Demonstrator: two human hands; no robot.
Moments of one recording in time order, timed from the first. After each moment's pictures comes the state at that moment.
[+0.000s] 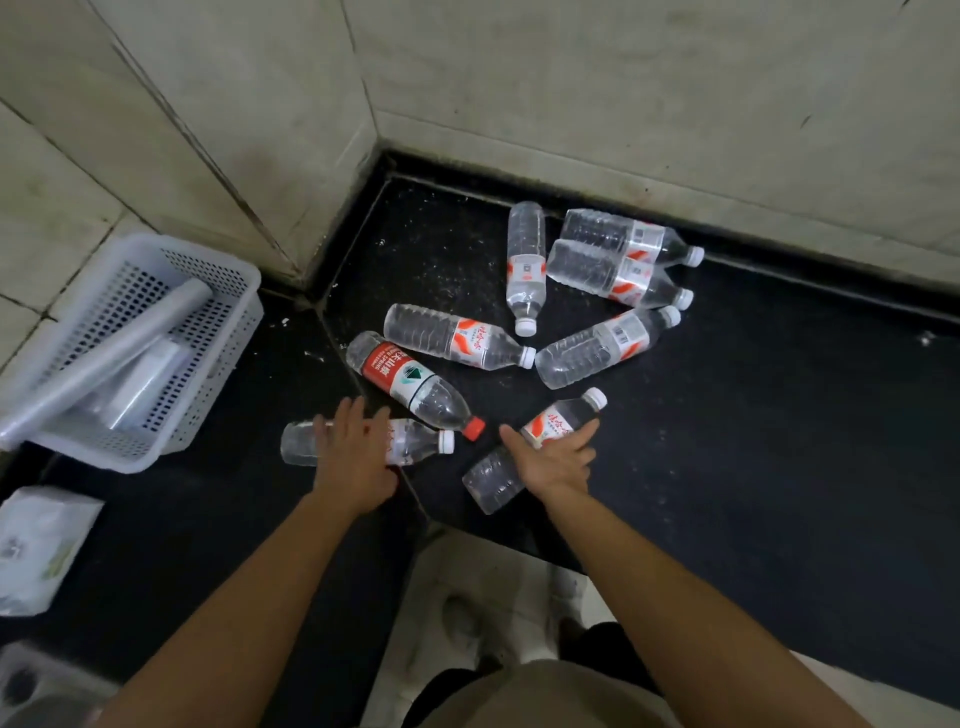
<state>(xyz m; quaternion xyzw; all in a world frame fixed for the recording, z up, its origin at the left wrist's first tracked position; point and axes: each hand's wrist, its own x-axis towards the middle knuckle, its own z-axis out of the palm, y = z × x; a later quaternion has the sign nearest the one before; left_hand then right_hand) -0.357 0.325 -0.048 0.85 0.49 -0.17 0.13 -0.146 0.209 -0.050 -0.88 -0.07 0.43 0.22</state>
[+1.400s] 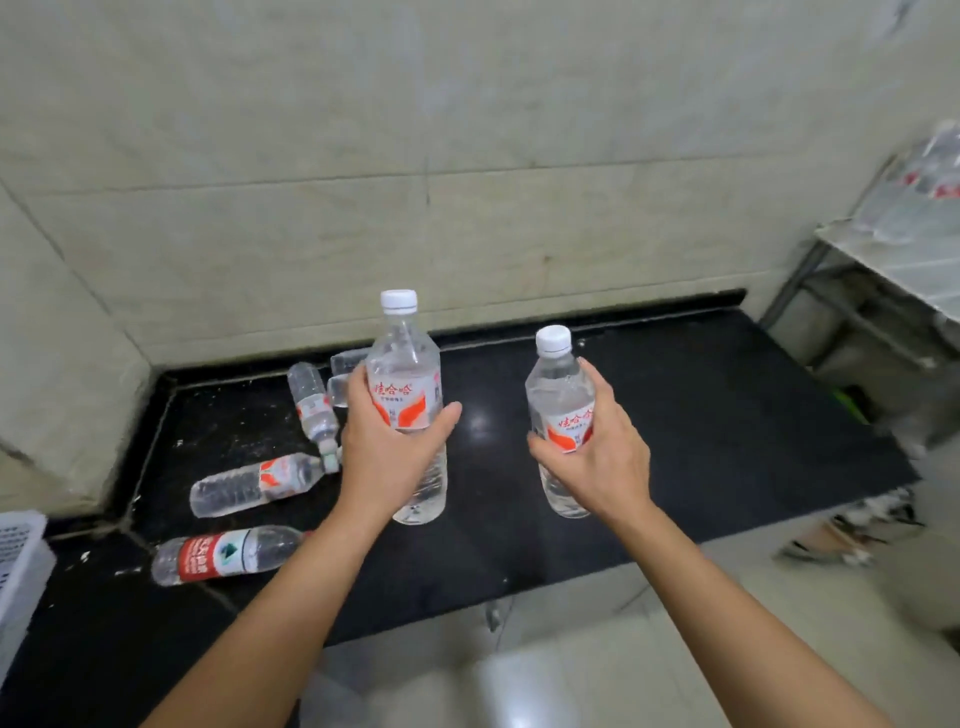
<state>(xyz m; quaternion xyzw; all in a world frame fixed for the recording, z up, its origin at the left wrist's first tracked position) -0.176 0.150 0.175 0.75 0.28 0.31 0.52 -0.067 -0.043 0.156 -0.90 -0.19 -0.01 0.39</state>
